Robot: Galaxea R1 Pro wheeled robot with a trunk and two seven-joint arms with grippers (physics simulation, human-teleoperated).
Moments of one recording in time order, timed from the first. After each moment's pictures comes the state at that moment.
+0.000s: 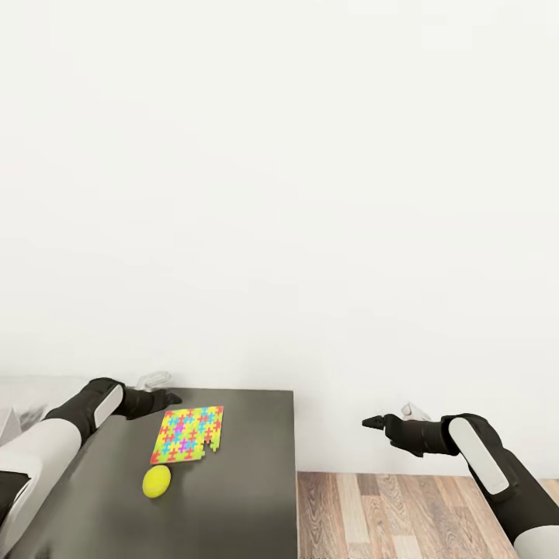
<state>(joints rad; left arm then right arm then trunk) -0.94 0.29 -0.20 -0.29 0.40 0.66 -0.35 -0.48 -0.30 0.05 -1.07 -0.90 1.01 0.05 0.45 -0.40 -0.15</state>
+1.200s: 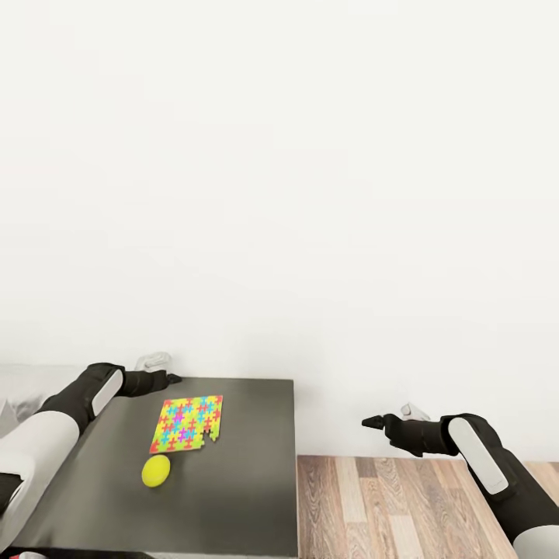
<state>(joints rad) -0.95 0.31 -0.19 -0.43 0.40 0.63 -0.32 -0.48 -0.30 0.05 -1.07 -0.90 1.01 0.05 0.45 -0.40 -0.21</state>
